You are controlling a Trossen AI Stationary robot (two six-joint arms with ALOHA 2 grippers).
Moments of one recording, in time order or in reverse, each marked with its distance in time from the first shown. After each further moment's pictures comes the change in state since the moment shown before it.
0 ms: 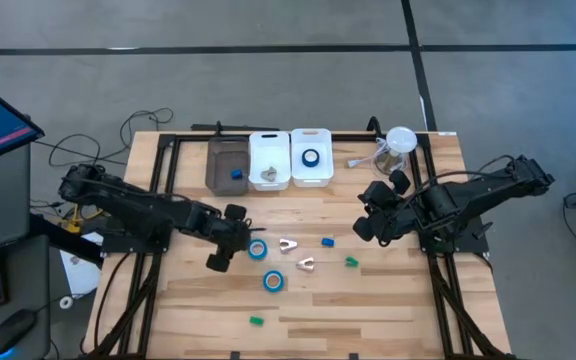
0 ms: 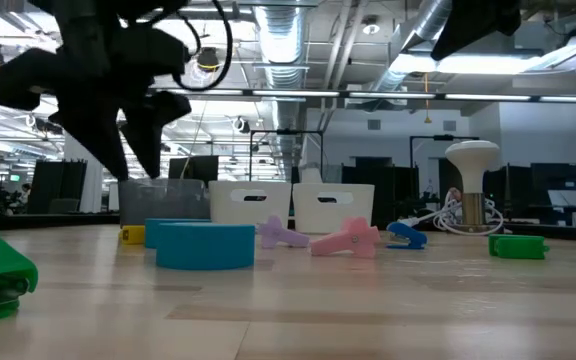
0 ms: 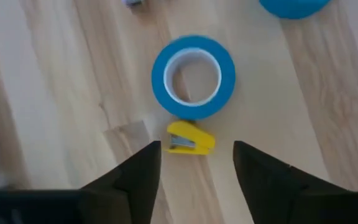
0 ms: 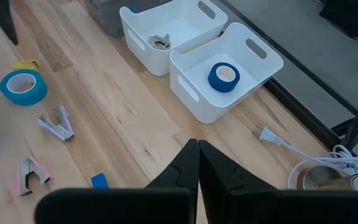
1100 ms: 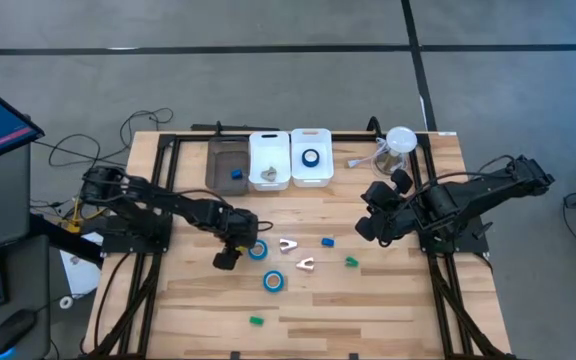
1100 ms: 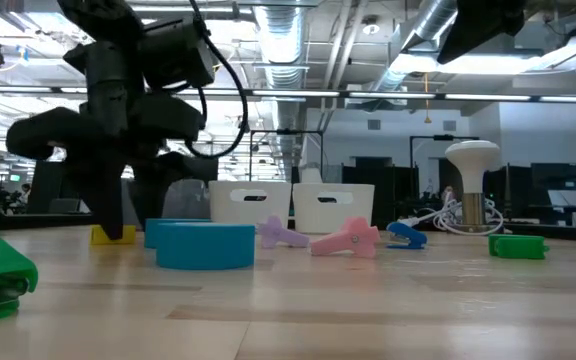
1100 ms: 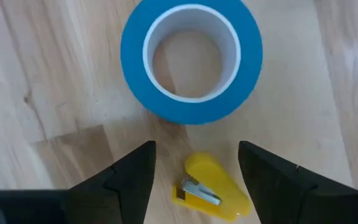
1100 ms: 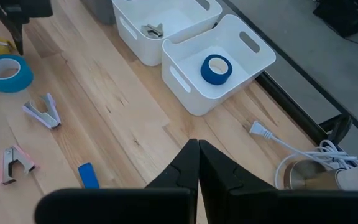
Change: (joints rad) left arm 0.121 0.184 -0.057 0.161 0.210 0.042; right arm 0.000 0.000 0.000 -0.056 -0.001 0.000
